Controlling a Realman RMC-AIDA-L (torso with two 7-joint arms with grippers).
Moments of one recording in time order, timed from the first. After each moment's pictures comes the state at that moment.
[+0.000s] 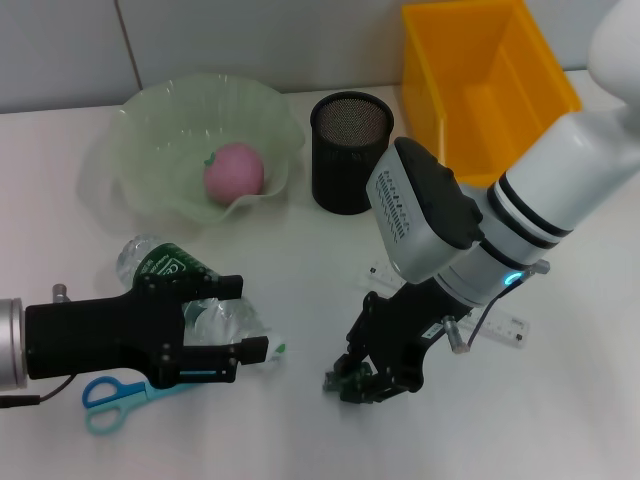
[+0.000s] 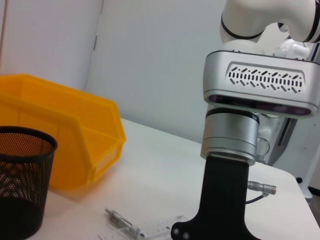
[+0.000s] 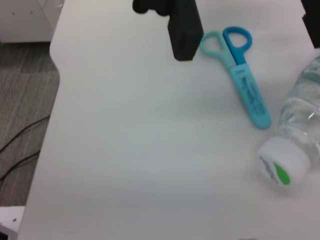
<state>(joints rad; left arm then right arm) -0.40 -2.06 1.04 0.76 1.77 1.64 -1.40 0.83 2.09 -1.42 -0.71 -2.23 -1.43 1.65</state>
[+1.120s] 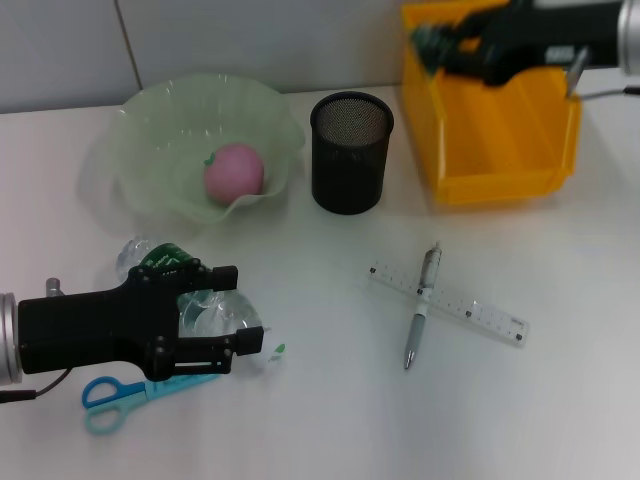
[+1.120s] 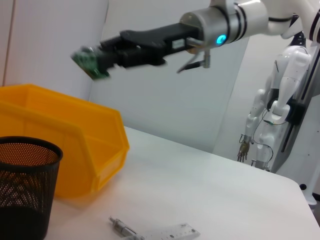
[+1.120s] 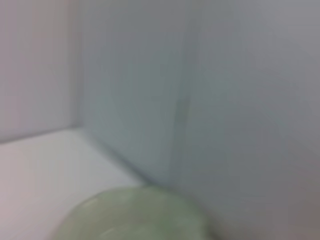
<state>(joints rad) -0.40 -2.06 1.00 0.75 1.77 1.65 -1.39 0.68 2.06 -0.71 -1.08 -2.10 -1.39 1.70</state>
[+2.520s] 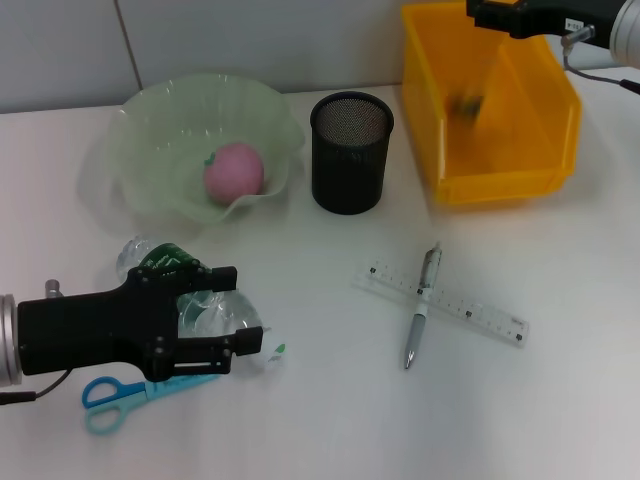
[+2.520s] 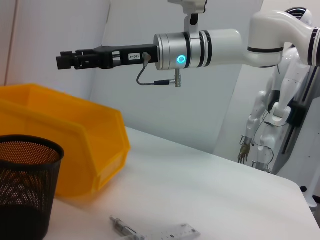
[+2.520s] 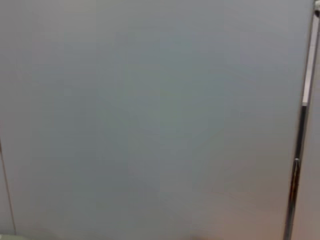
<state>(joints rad) -0.40 -2.06 1.00 0.74 1.77 1.65 -1.39 0.67 2.08 -0.75 -0.84 -1.94 -0.82 1.64</state>
